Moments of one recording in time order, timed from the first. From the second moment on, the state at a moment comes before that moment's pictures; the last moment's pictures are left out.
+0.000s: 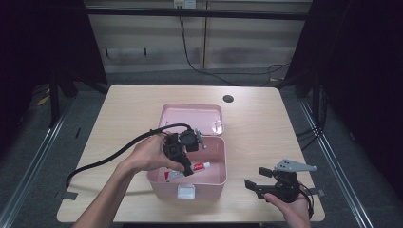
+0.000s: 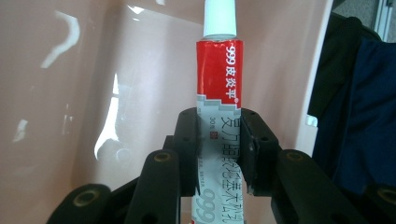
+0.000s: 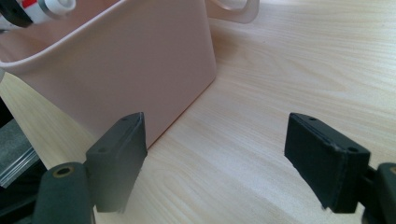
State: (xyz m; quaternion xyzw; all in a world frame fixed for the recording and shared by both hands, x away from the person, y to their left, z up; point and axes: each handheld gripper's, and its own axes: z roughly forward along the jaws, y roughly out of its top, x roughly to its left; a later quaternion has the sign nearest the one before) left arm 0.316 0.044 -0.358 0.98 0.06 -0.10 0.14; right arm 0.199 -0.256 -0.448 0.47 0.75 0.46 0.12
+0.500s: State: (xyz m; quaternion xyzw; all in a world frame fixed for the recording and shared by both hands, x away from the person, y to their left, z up) left arm 0.315 0.033 -0.377 0.98 0.07 -0.11 0.12; right arm 0.199 -0.255 -0.448 0.47 0.75 0.45 0.12
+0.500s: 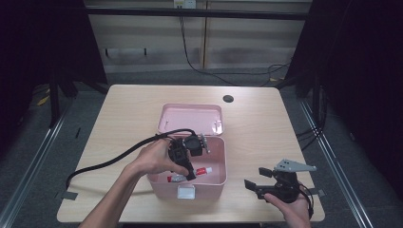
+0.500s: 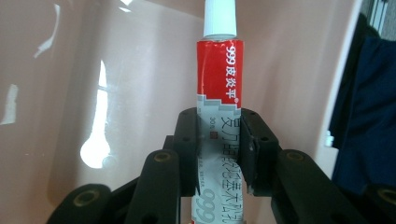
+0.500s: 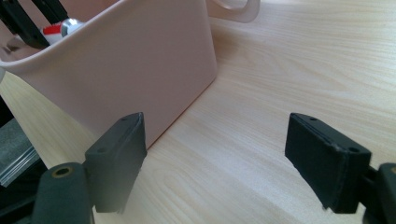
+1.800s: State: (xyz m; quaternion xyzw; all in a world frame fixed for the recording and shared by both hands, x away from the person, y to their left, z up) left arm 0.321 0.028 -0.417 0.98 0.05 -0.15 0.08; right arm 0.199 -0.255 -0.449 0.47 0.75 0.45 0.11
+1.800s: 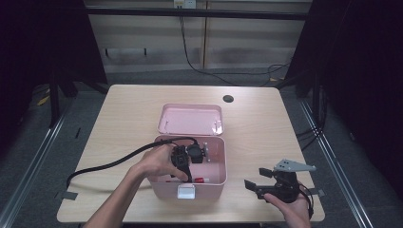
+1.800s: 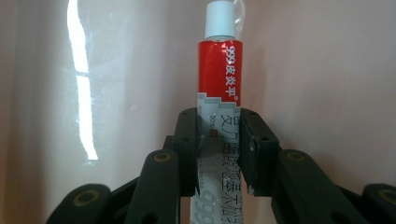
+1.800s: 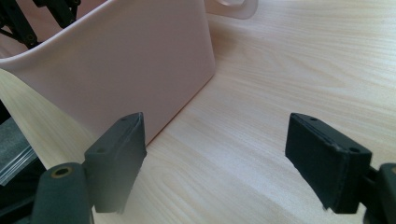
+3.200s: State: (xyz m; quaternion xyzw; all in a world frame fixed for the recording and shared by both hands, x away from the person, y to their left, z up) left arm 0.328 0.024 -0.428 0.98 0.08 -0.18 0.10; right arm 0.199 -0.256 -0.449 0.47 0.75 0.45 0.11
